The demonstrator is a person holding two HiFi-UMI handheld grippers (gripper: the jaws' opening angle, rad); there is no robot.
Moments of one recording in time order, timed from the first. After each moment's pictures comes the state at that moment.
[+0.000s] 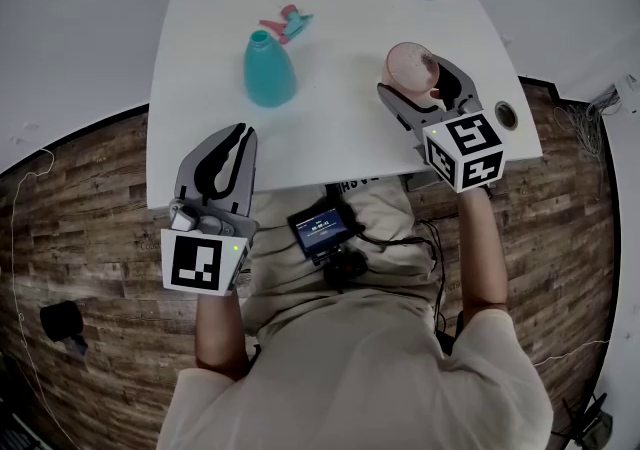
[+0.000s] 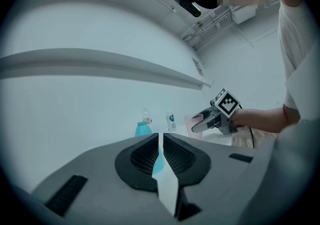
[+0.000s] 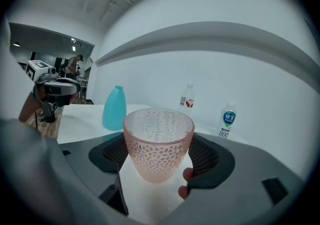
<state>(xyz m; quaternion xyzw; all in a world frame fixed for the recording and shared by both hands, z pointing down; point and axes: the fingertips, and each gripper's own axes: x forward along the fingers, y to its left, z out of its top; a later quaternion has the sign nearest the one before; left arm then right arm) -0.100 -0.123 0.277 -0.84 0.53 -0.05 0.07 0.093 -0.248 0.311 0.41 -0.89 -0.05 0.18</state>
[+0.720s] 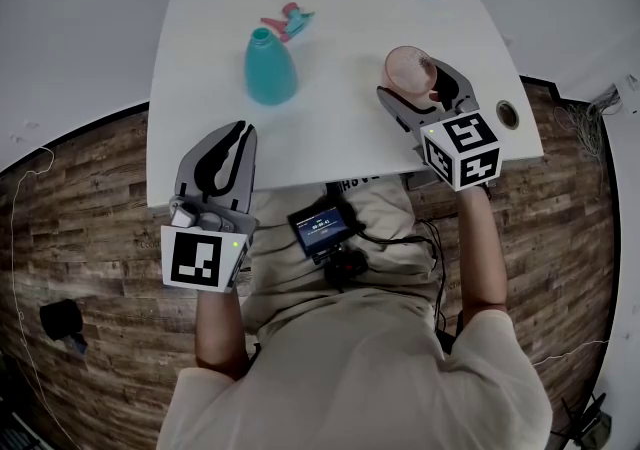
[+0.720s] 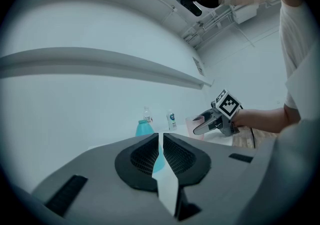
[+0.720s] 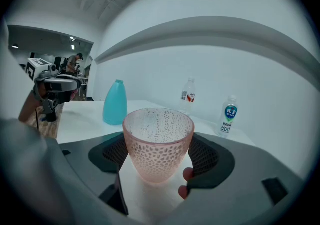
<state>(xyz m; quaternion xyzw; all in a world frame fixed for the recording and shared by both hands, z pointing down) -0.103 -0.125 0.282 -0.84 0.53 -0.06 0.07 0.093 -0.248 0.327 0.41 -0.89 -0.04 0.20</state>
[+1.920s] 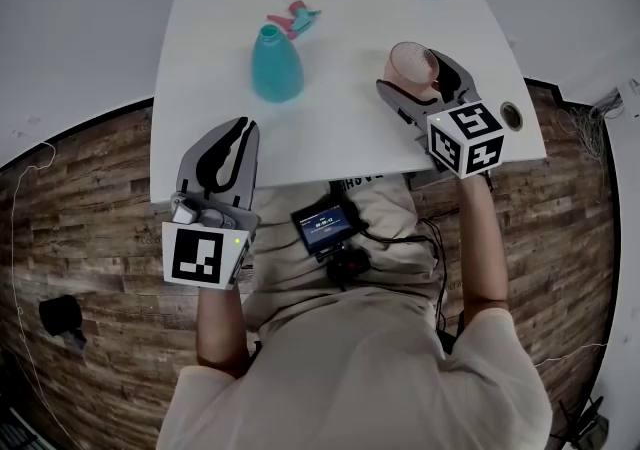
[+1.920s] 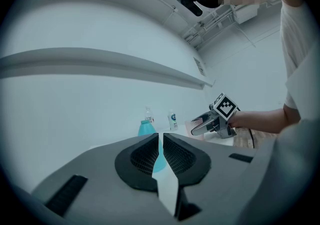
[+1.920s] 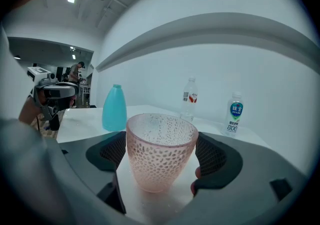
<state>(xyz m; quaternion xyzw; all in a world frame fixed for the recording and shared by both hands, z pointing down) -0.109 -0.124 0.280 -0.84 0.54 -0.05 0.07 0.085 -0.261 0.329 0.39 -0.91 -0.01 0.16</state>
